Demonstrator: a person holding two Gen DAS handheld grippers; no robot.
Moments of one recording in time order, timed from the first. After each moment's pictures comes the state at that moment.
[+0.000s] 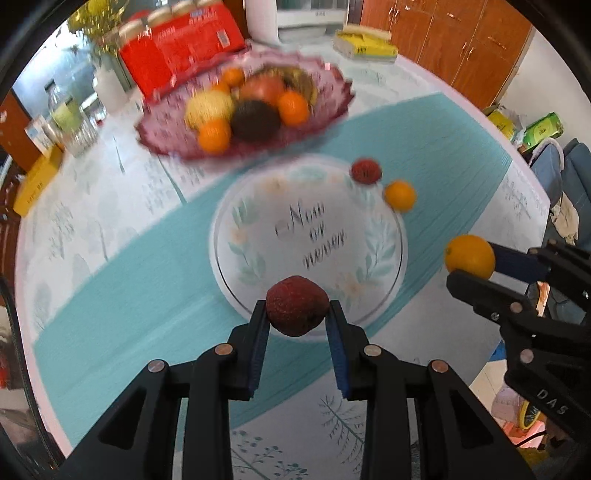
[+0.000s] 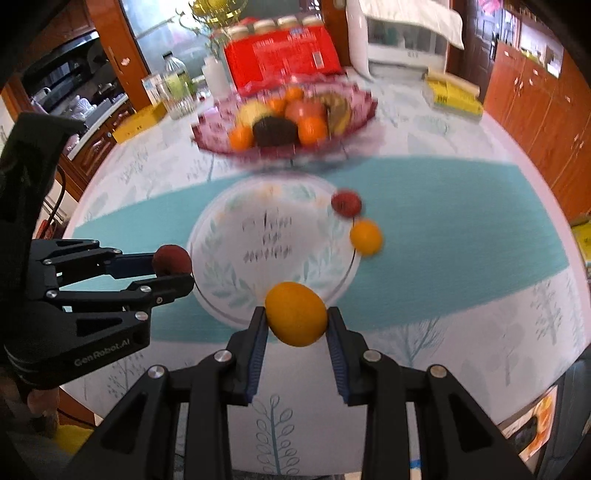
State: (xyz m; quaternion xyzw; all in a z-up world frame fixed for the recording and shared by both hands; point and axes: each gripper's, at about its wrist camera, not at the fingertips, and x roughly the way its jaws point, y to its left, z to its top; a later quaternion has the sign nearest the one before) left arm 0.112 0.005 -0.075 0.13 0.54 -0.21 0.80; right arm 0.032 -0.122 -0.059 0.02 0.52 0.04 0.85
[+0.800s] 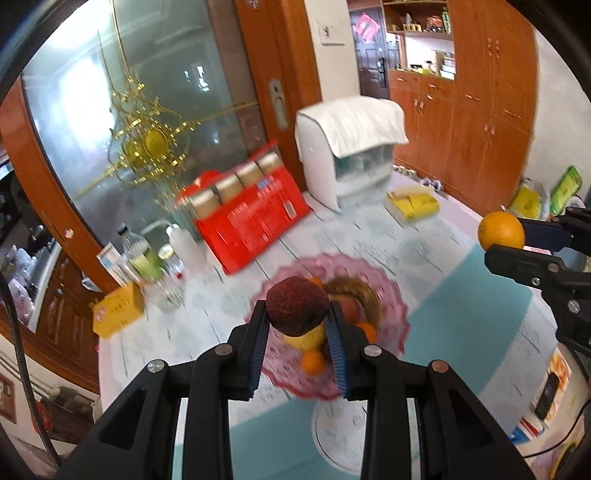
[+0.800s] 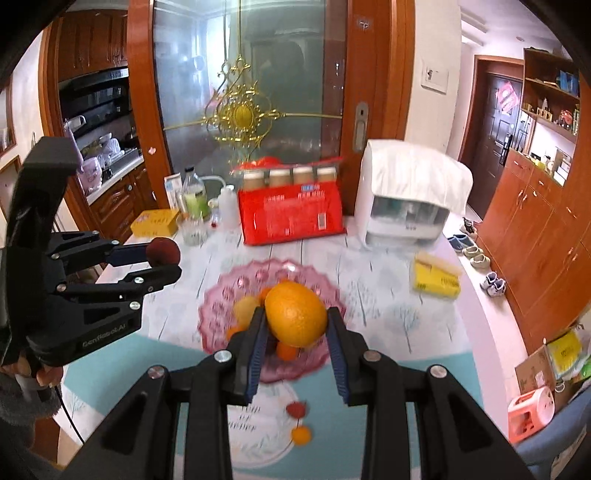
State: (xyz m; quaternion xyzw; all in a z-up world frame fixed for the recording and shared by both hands) left arm 0.230 0.002 0.127 0.15 0.36 -0.15 0.91; right arm 0.154 -0.149 0.150 -0.05 0.37 0.07 0.92
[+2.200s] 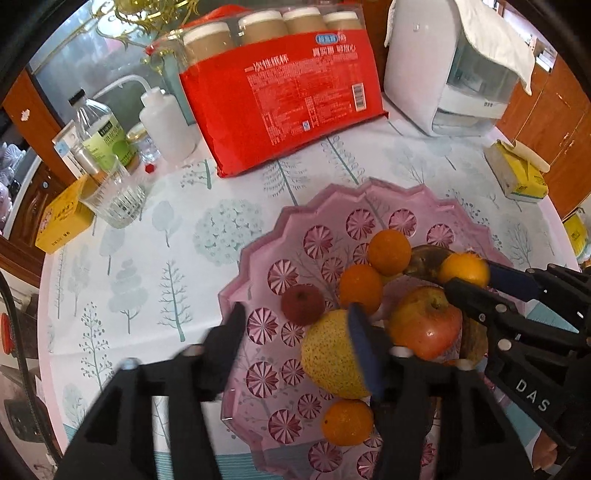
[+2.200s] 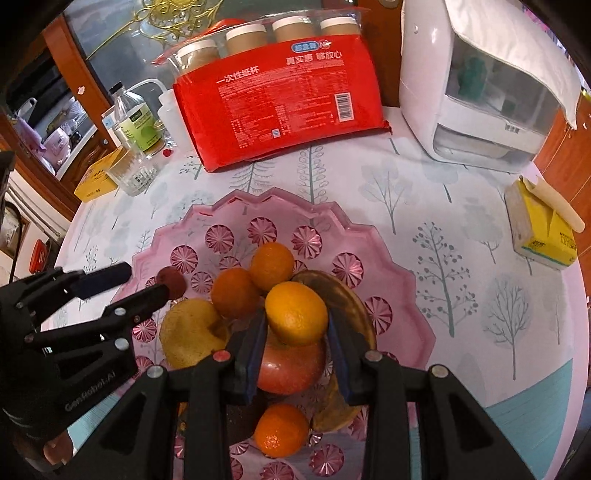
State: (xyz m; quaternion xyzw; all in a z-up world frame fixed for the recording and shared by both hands) left arm 0.406 0.009 -0.072 0.06 0.53 -0.06 0.84; right arm 0.363 -0.135 -0.061 0.00 0.54 0.09 0.84
